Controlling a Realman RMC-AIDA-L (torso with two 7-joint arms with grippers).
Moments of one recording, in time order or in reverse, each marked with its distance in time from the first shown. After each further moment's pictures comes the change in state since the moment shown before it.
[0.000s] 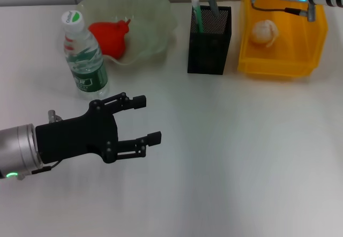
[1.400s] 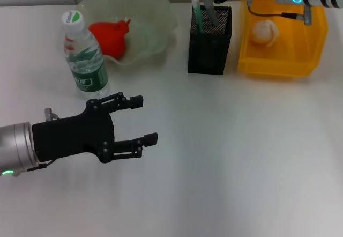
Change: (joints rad) left arm 0.000 0.009 0.009 0.020 0.010 -0.005 0.012; right arm 0.033 -0.008 -0.004 0.043 -0.063 0.003 0.105
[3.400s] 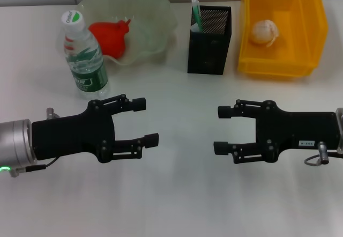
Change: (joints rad) left arm -0.029 0.018 0.002 -0.011 0.021 0.035 -0.114; right arm -0.355 -0.031 0.097 0.194 0.160 -0.775 -0.614
